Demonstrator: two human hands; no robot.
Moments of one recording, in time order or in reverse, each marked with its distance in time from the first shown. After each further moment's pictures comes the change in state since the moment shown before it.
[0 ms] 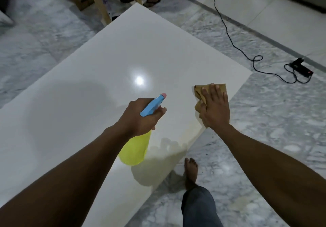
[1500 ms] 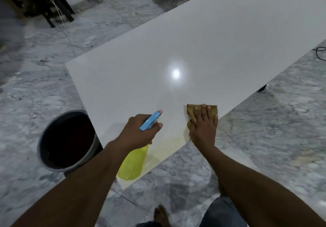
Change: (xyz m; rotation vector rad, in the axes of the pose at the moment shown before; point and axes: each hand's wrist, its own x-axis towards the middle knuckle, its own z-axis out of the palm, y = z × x) left_hand -0.656 -0.460 -0.104 -0.122 0.130 -0.263; right_hand -0.603 -0.520 0.192 0.147 0.089 -0.132
